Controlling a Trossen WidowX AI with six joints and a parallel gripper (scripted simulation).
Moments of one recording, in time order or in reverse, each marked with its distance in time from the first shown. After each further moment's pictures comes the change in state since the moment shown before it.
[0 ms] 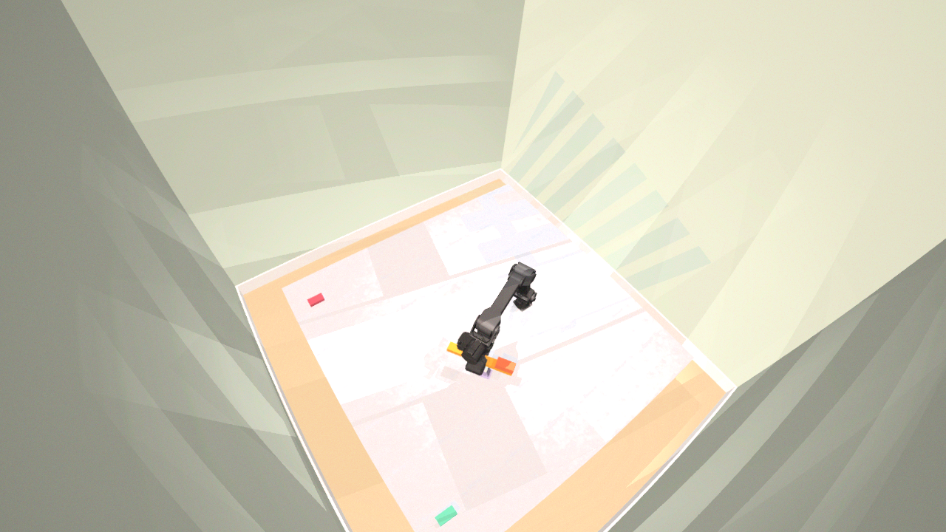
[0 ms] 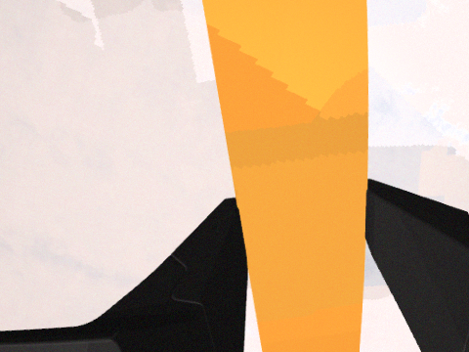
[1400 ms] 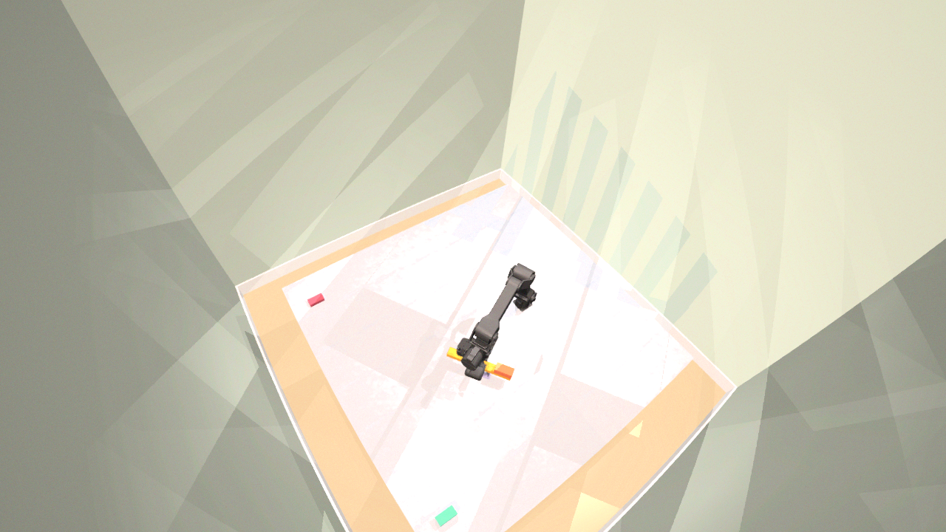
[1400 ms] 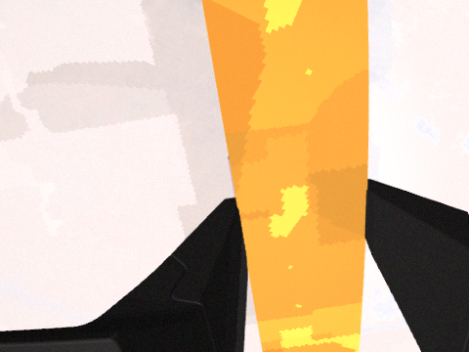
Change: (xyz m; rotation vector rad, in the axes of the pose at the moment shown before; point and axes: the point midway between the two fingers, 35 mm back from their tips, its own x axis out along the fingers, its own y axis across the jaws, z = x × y) arm 0.040 0.002 -0.001 -0.004 0.001 -0.003
